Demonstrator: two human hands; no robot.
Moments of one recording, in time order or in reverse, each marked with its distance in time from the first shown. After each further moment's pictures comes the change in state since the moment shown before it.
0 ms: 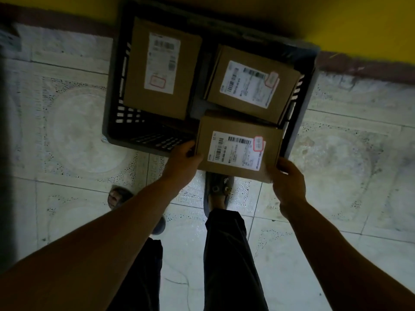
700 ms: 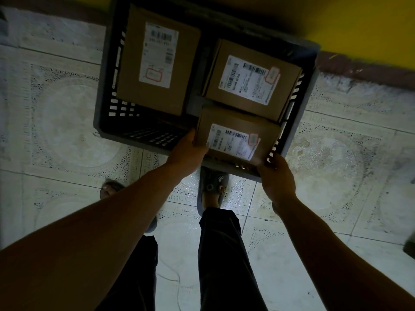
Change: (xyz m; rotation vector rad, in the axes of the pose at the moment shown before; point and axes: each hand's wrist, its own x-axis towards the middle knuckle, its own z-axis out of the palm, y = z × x) left_hand 0.017 0.018 0.016 0.026 -0.031 -0.052; right_hand 0.011 0.005 0.009 -0.250 -0.052 -0.056
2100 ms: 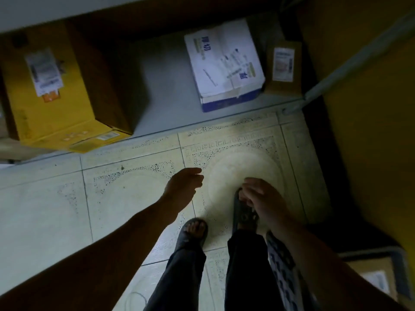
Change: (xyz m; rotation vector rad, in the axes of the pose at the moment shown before) left_hand -0.187 -0.317 -0.450 -1.301 0.655 -0.213; right_hand -0.266 -0.278 0.504 -0.896 -0.768 -0.669
